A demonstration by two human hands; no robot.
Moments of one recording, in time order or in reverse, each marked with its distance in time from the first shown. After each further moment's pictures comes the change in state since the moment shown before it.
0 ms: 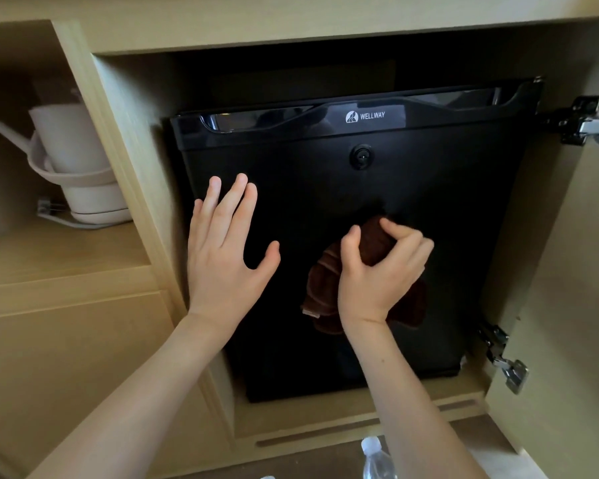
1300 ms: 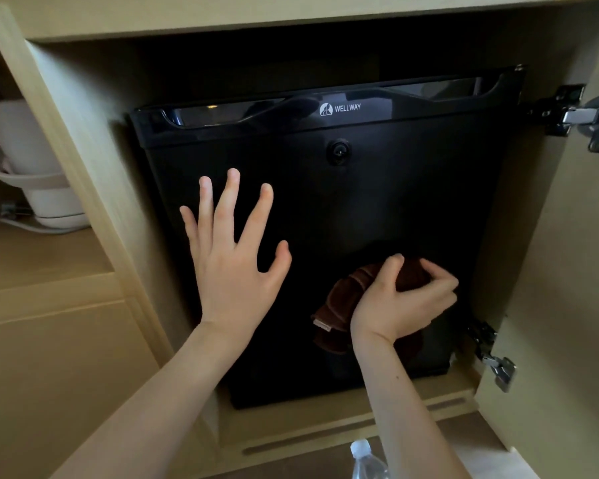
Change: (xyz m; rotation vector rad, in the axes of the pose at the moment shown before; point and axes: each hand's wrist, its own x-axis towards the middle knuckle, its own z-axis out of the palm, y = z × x) left_hand 0.000 0.041 0.018 0.054 -0.012 -0.056; right_hand -0.005 0.038 -0.021 0.040 0.231 0.410
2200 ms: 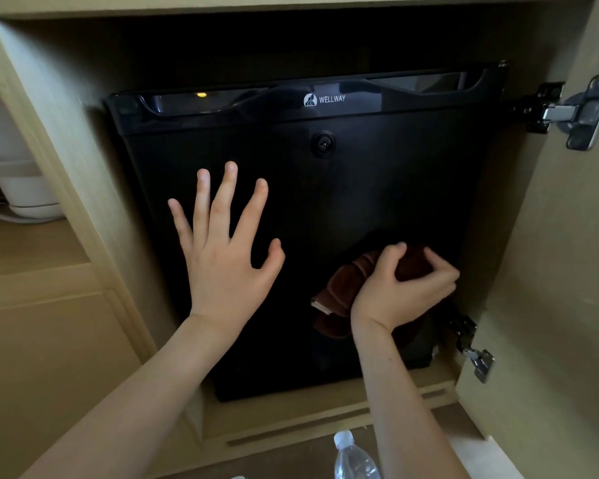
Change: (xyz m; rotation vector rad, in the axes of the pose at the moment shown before) left_hand -0.005 0.002 0.007 0.041 -0.038 0.037; right_hand 0.023 0.008 -0.004 0.021 0.024 -0.067
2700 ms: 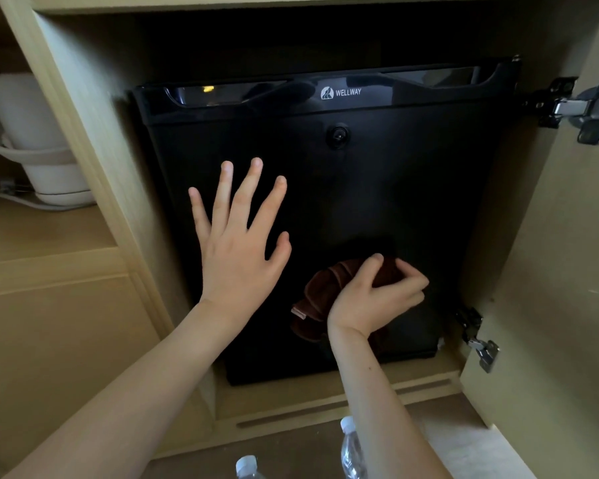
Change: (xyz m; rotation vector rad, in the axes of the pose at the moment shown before) left_hand -0.002 -0.002 -0.012 0.060 -0.088 0.060; right_hand -0.051 -0.005 -0.002 -0.007 -0.103 0.158
